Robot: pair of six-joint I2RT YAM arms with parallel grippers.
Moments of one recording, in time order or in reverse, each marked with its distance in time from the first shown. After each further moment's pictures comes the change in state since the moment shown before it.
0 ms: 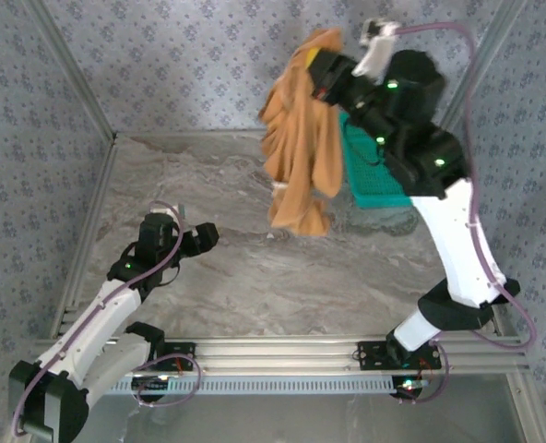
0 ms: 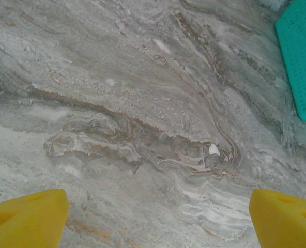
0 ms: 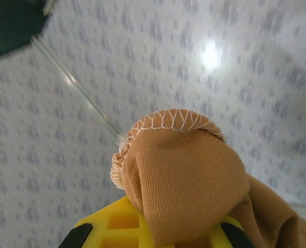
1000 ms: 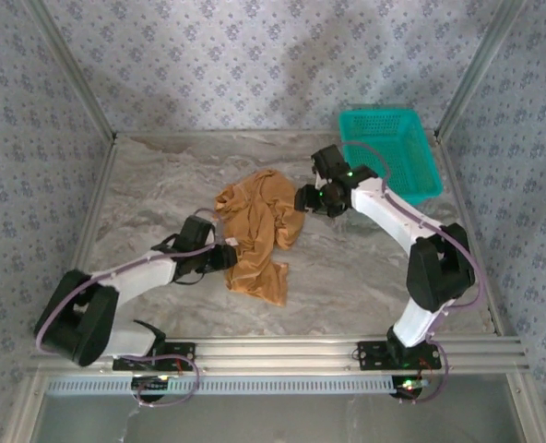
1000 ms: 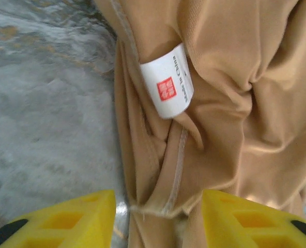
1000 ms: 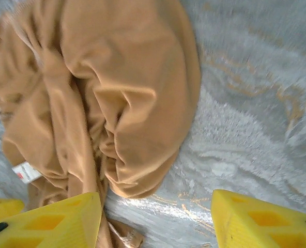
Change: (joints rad) left arm -0.127 0.508 -0.002 0.170 0.134 -0.029; right arm -0.154 0.108 -0.914 -0.119 -0.220 -0.080
